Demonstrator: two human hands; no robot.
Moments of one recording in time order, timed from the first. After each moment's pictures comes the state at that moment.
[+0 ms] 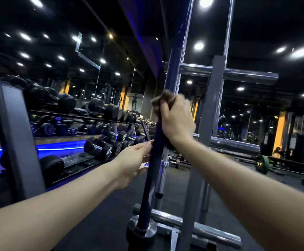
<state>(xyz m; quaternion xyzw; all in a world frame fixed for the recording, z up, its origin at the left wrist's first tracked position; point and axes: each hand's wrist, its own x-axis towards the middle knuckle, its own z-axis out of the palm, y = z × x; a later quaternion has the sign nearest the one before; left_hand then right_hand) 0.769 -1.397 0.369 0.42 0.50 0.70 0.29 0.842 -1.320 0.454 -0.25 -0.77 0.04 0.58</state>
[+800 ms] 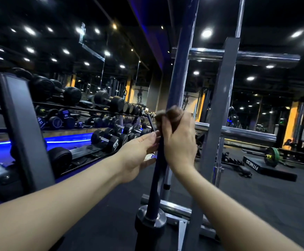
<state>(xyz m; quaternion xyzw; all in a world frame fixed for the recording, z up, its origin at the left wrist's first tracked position) 0.751 -1.386 0.352 0.43 0.46 0.71 0.31 0.825 -1.305 0.372 -0.23 -0.75 0.09 0.62</state>
